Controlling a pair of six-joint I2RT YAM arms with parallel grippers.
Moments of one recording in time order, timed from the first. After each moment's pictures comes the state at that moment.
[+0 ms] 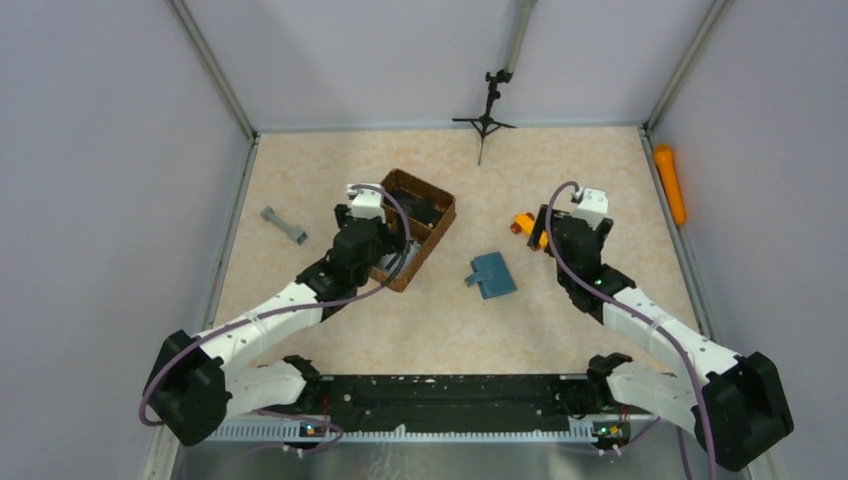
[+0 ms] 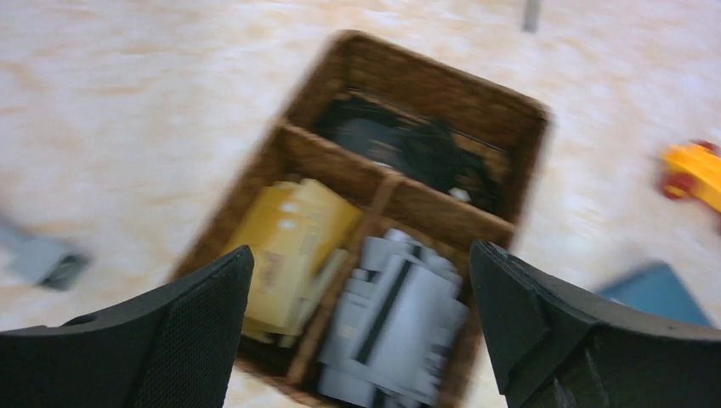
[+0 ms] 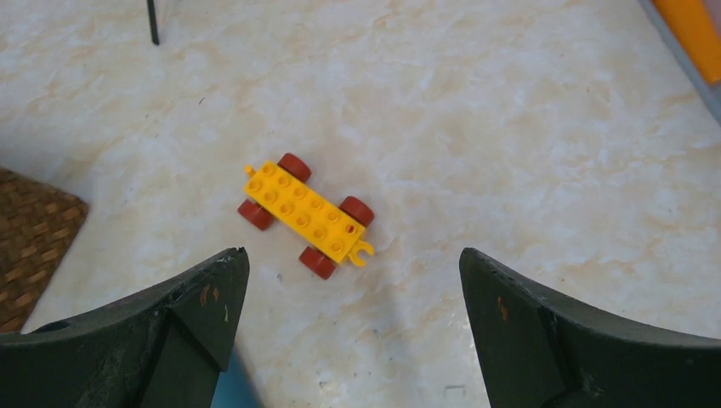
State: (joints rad) left arm -0.68 1.13 0.68 0.13 -0.43 -0.26; right arm 0.49 1.00 0.58 -0.02 0.61 0.39
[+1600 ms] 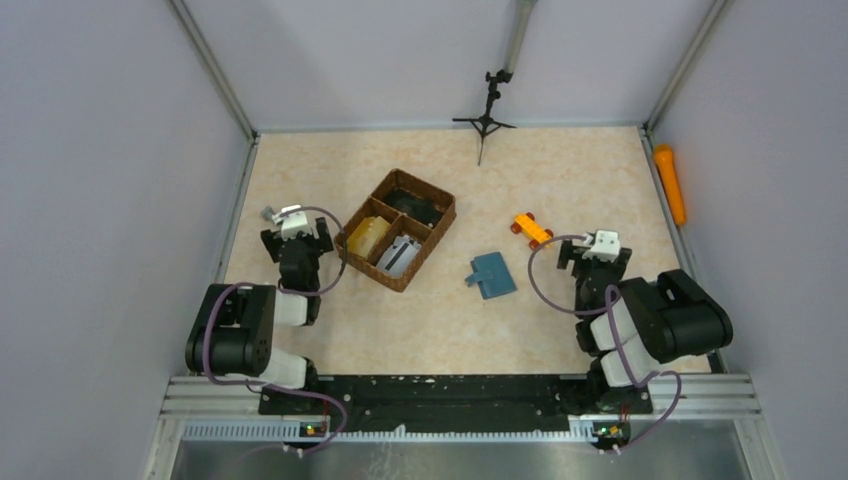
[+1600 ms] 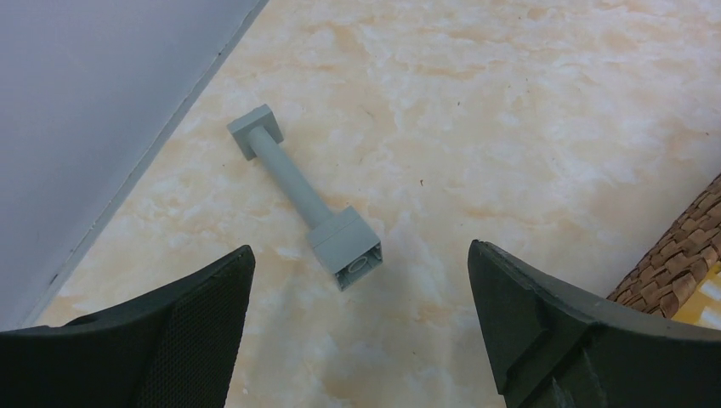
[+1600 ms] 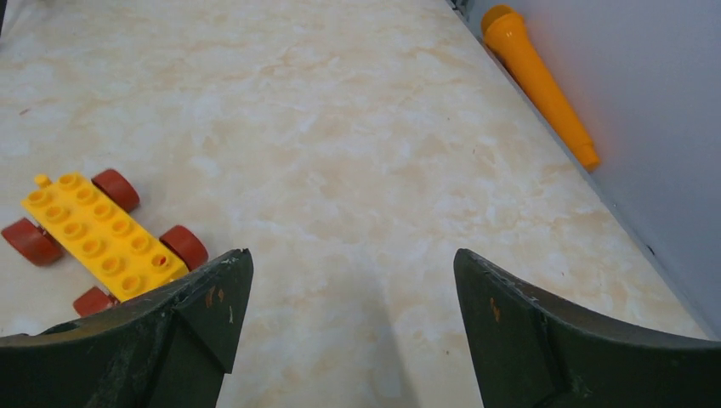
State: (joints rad) left arm -0.05 1.46 0.26 1.08 -0.35 0.00; right arm 0.21 1.53 0.01 1.47 0.46 -0.10
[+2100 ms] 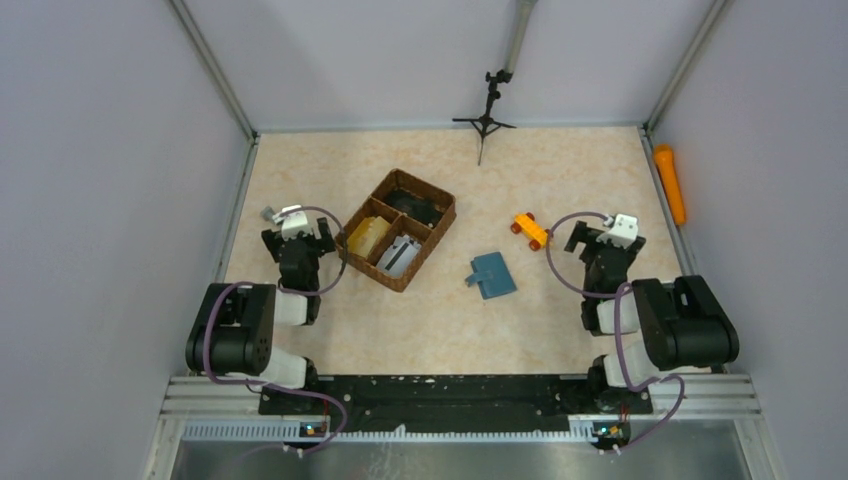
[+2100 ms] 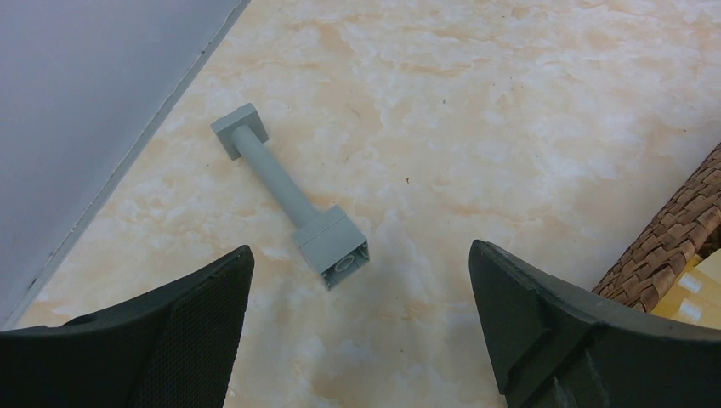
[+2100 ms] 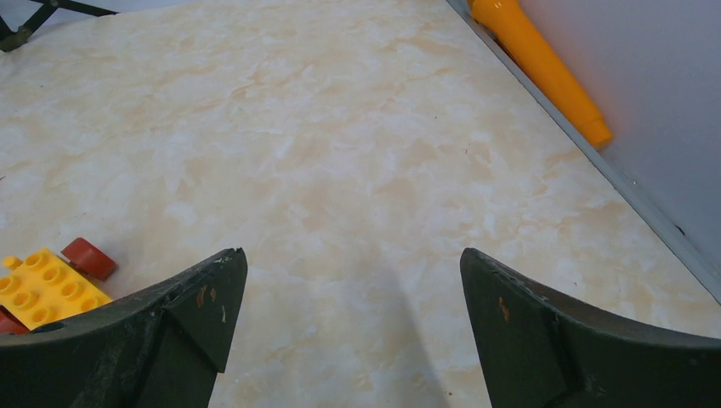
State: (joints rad) left arm -0.04 1.47 0.26 1.07 -0.31 -0.02; right arm 0.07 1.47 0.15 1.24 0.39 0.05
